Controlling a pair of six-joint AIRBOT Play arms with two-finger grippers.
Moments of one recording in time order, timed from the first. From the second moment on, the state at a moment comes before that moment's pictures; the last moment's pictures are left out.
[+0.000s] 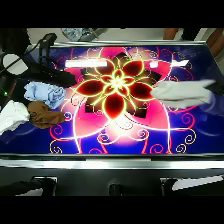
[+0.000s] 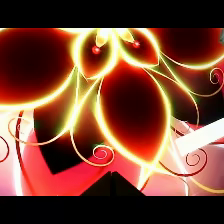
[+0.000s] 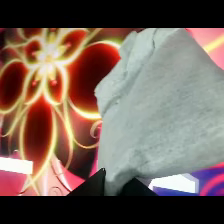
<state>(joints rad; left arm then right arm) -0.24 -1.40 1.68 1.25 -1.25 -1.47 -0.76 -1.77 1.89 -0.77 1.59 1.10</state>
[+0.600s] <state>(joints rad) -0.29 -1.40 1.68 1.25 -1.25 -1.48 -1.00 -1.59 1.45 -1.36 1.62 1.24</state>
